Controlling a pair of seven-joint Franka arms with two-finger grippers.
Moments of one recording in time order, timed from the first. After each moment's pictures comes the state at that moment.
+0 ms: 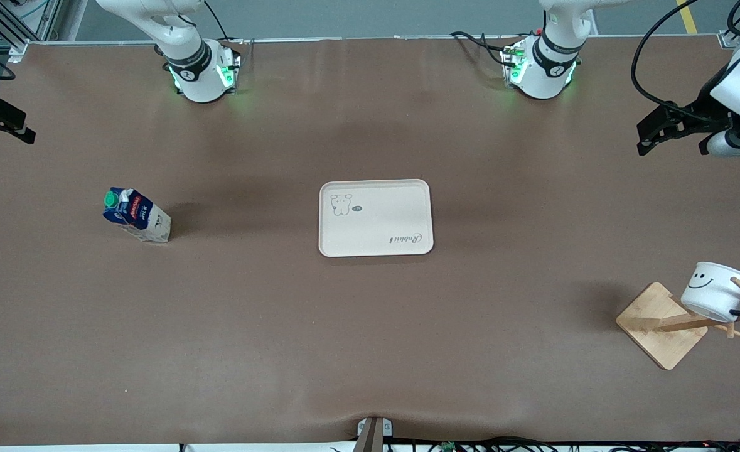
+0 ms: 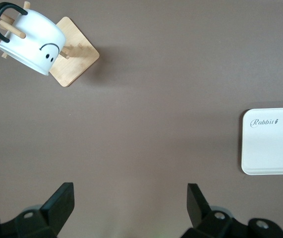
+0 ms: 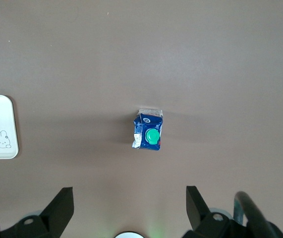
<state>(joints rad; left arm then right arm) 0.13 -0.04 -0.26 -1.53 0.02 1.51 -0.10 -0.01 -0.07 -0.10 -1.55 0.02 1.44 -0.12</state>
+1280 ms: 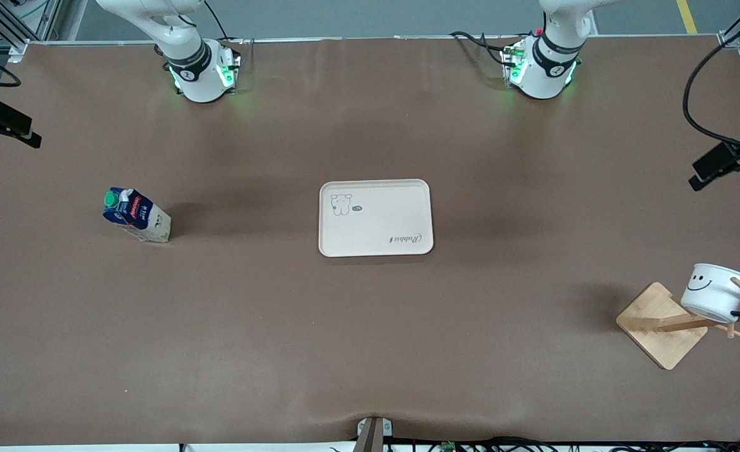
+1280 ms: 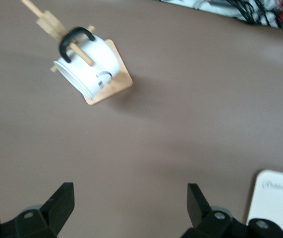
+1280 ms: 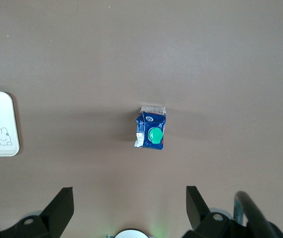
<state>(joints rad) 0.29 0.00 -0.25 -1.59 0.02 1.74 -0.20 -0.01 -0.04 -0.10 -1.55 0.02 1.43 -0.12</state>
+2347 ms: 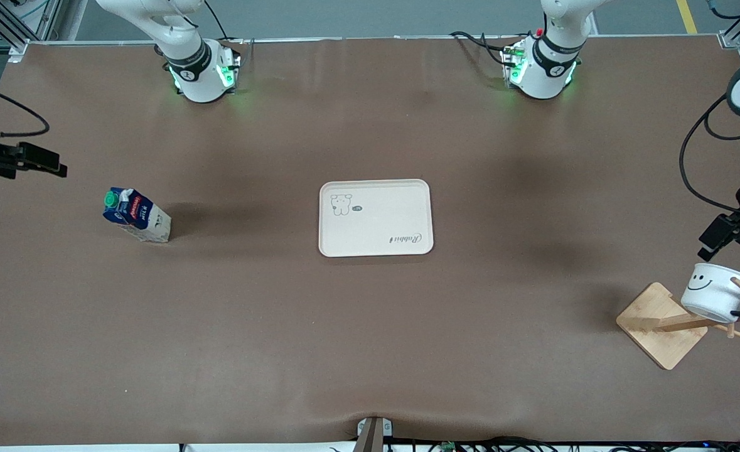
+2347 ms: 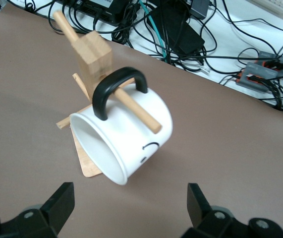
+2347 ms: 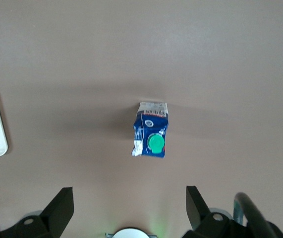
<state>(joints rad) 0.44 0.03 -0.25 -2.09 -0.11 2.61 -0.10 -0.01 0.09 -0.10 -1.55 0.03 1.48 -0.12</state>
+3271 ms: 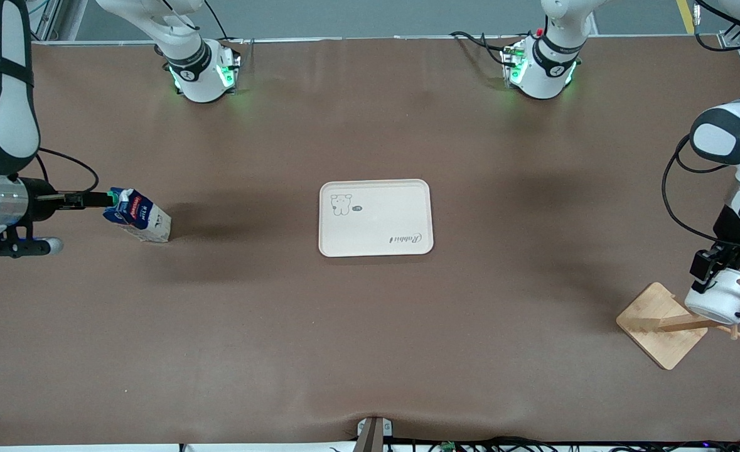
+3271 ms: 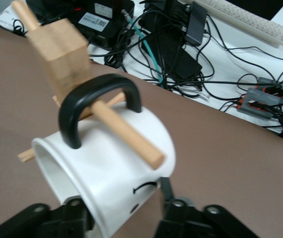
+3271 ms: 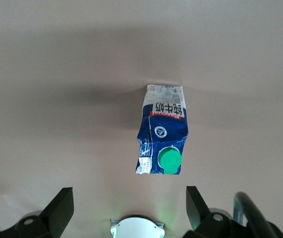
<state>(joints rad) 0.44 0.19 -0.27 -2.10 -0.11 2.91 -0.08 -0.01 0.29 -0.09 -1.56 0.06 1.45 -0.12</state>
